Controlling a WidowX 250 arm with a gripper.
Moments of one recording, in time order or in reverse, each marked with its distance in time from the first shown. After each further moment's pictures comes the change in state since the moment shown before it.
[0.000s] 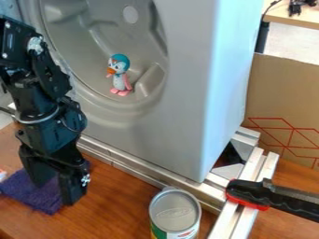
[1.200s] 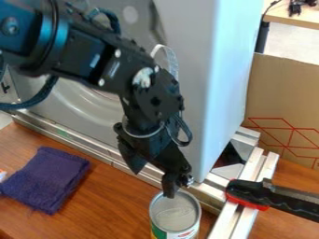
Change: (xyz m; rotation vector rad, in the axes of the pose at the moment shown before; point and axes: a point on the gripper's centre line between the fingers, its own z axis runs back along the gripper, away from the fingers) arm 0.068 -0.101 0.005 0.076 -0.304 -0.146
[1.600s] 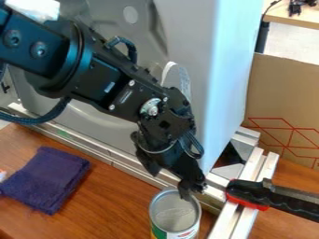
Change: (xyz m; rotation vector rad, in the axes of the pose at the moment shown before) arm 0.015 -0.014 -0.020 -0.038 -0.124 -0.040
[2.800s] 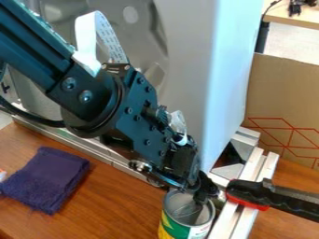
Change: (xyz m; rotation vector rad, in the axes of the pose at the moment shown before) arm 0.000 -0.003 -0.041 0.037 -0.133 0.283
